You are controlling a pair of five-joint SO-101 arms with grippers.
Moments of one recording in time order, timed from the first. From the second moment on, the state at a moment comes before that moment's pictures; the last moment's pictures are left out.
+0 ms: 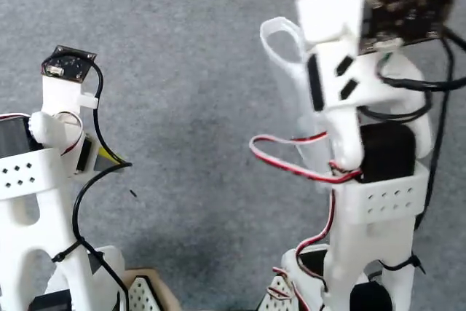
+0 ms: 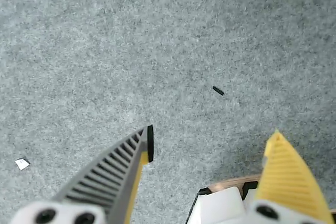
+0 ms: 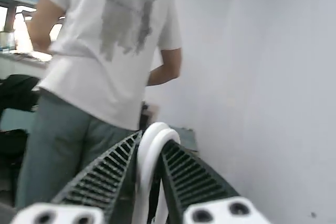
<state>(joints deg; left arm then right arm) -18.0 -35.8 15.6 100.6 -26.3 -11.7 -31.3 -8.2 30.7 15.3</state>
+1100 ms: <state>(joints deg) 13.1 -35.5 17.5 88.2 -7.5 -18.2 -31.3 -8.4 32.9 2.9</state>
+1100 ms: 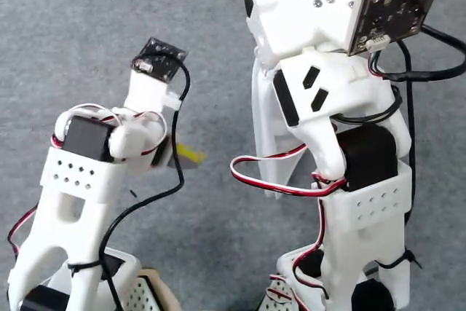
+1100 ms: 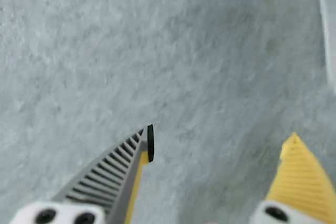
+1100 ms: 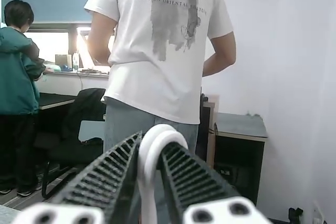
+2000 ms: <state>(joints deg) 32.7 -44.7 19.1 67.6 12.8 -14.3 -31.3 -13.4 39.4 2.9</state>
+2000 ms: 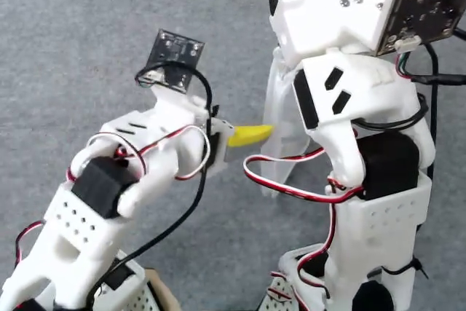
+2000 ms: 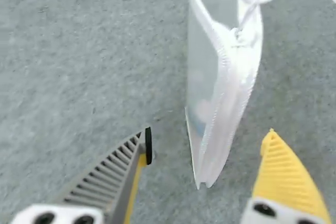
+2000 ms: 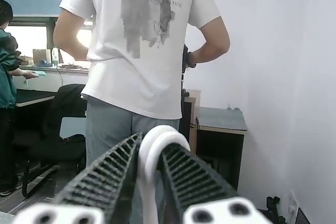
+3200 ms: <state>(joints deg) 36.7 -38.9 32.6 37.4 12.8 -14.6 -34.0 -14.0 44.6 2.9</state>
